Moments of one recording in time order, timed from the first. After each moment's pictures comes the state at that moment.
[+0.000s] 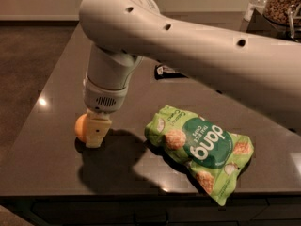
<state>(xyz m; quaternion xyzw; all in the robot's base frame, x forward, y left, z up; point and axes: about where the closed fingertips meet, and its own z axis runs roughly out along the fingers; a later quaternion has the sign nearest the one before) 0.437 0.129 0.850 -0.75 0.63 0.14 0.12</state>
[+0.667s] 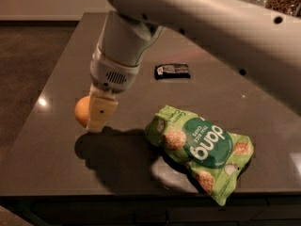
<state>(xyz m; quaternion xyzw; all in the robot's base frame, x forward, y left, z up) 0.441 0.115 0.901 -0.74 0.63 0.19 0.15</state>
